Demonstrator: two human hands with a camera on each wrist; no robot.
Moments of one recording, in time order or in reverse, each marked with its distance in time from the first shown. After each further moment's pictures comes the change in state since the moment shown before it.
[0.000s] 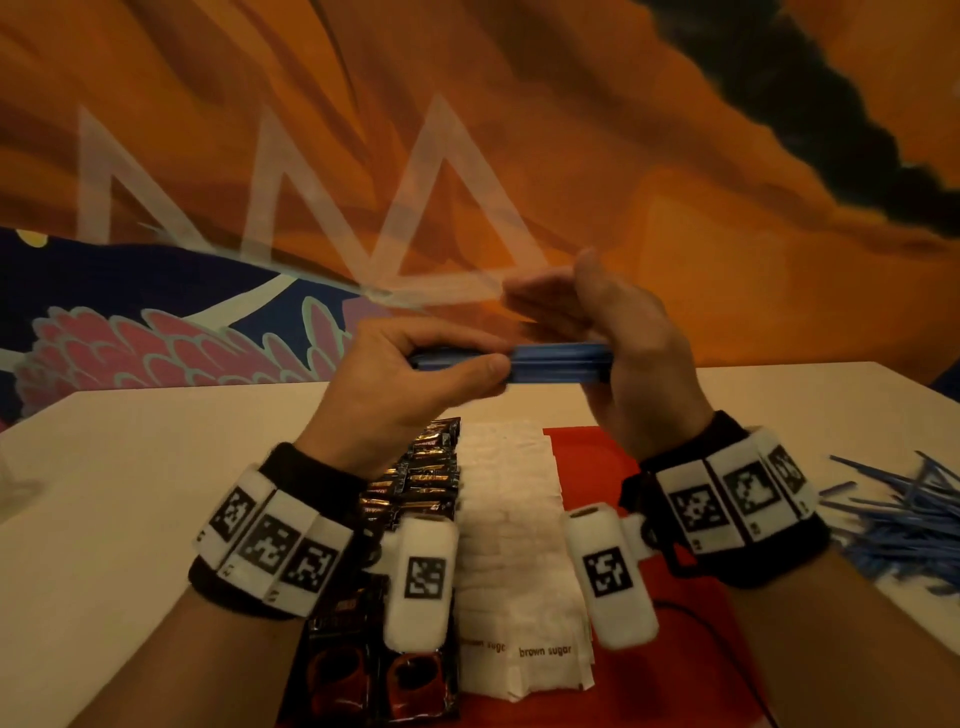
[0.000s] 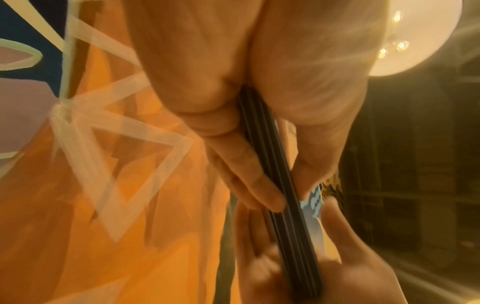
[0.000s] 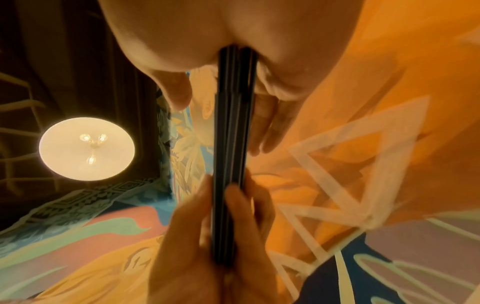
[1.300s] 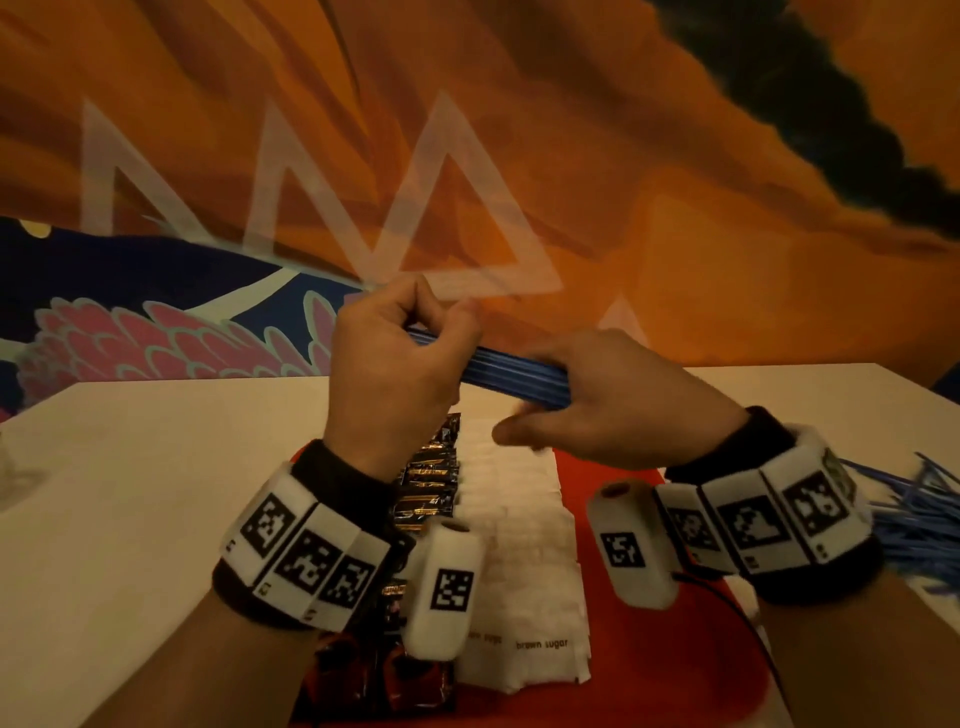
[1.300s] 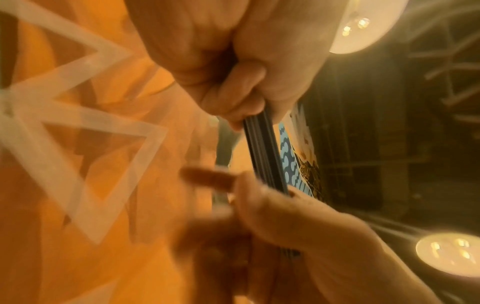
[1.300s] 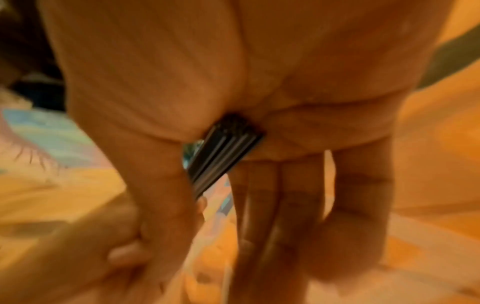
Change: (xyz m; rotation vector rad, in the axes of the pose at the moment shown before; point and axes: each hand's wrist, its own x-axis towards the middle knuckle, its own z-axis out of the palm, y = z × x) left_hand 0.000 0.004 0.012 0.334 0.391 0.194; right_hand -0.010 -0.029 0.002 -1.110 -0.492 0.160
